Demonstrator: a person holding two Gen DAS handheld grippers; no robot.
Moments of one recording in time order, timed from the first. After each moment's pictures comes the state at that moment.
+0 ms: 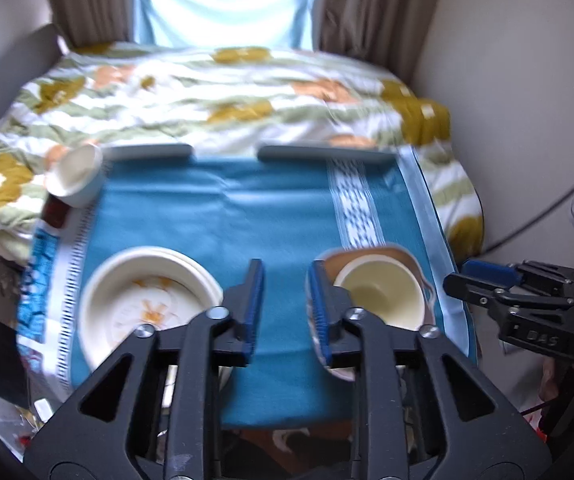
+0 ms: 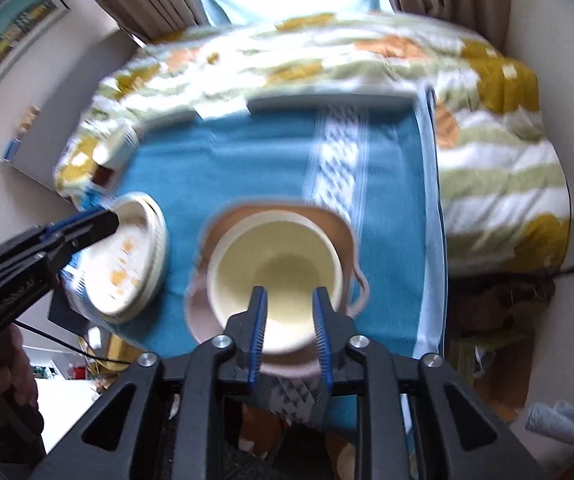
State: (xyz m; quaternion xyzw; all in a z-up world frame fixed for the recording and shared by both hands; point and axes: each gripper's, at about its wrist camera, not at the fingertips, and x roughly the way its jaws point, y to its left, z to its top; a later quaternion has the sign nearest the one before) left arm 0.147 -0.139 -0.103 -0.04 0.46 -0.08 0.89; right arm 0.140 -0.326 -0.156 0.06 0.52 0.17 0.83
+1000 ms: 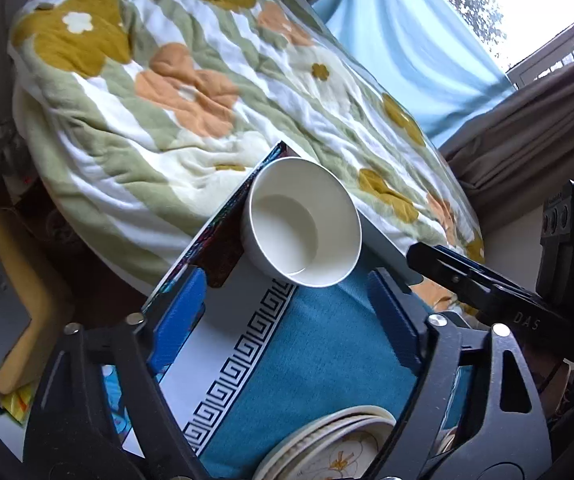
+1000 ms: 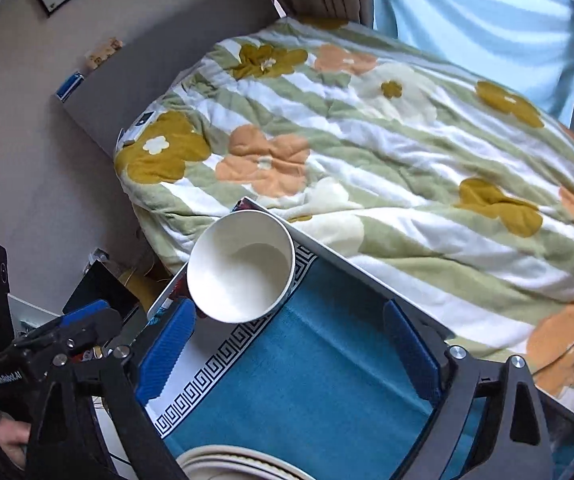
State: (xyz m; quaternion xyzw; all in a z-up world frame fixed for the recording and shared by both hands) left arm 0.299 0.224 -0.239 -0.34 0.46 0.05 0.82; right arm 0.396 0.038 -0.222 -0.06 0.54 0.33 0.77
